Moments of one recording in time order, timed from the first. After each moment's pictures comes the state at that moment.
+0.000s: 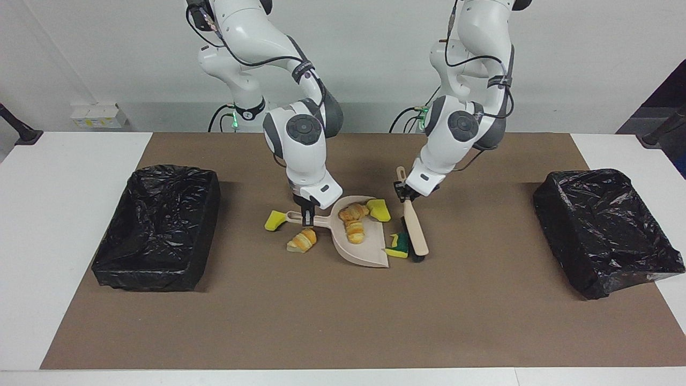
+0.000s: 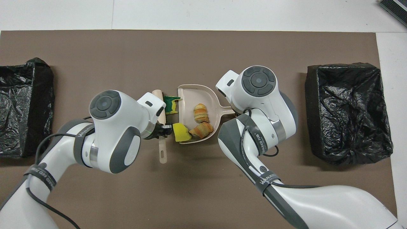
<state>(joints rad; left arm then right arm) -0.44 0.15 -0.08 -2.05 -0.25 2.17 -0.45 0.37 0.37 0.07 -1.70 -0.09 2.07 -1.12</state>
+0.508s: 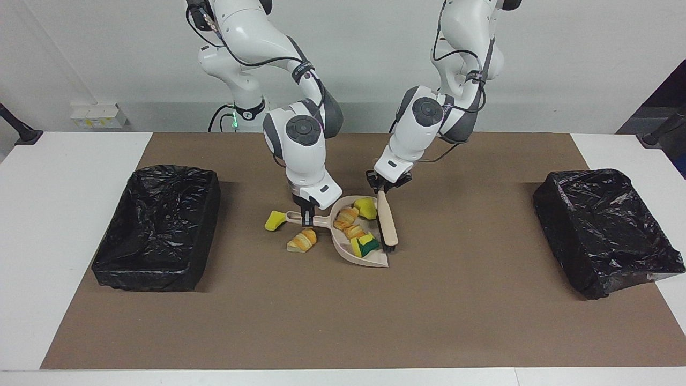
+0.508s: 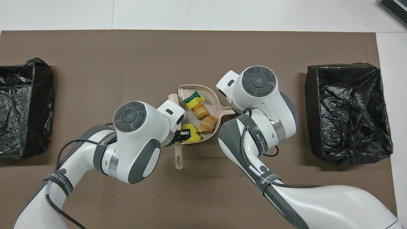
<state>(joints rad) -0.52 0.15 -0.06 -2.04 -0.25 2.20 -0.51 0.37 0.37 0.07 -1.71 -0.08 2.07 -1.12</state>
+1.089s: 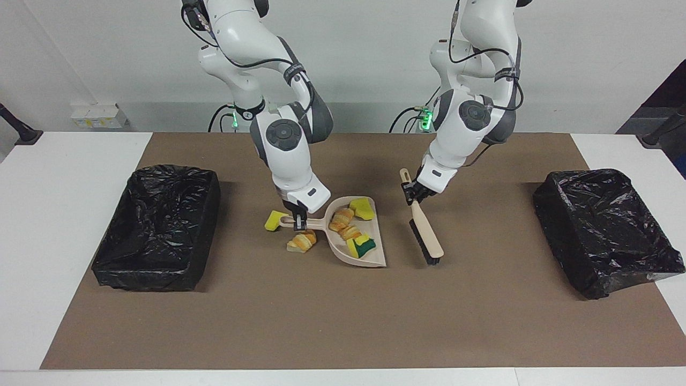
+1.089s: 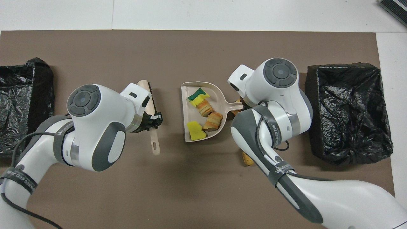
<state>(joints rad) -0.38 0.09 -0.05 -2.04 -0.21 2.14 -0.51 0.29 0.36 0.06 -1.71 0.00 2.09 -1.28</state>
